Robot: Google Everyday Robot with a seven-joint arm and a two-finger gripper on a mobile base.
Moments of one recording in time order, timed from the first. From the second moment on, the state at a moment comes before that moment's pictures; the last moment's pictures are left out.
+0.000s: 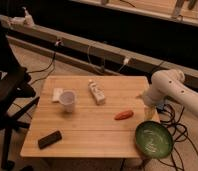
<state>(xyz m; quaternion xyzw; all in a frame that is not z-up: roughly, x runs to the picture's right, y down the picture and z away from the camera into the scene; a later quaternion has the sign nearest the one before) 0.264 0.119 0.787 -0.29 -0.10 -0.03 0.95</state>
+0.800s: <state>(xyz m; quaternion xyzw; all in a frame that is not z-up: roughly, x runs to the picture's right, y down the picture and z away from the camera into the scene) 0.264 0.119 0.787 -0.29 -0.10 -0.03 0.95</state>
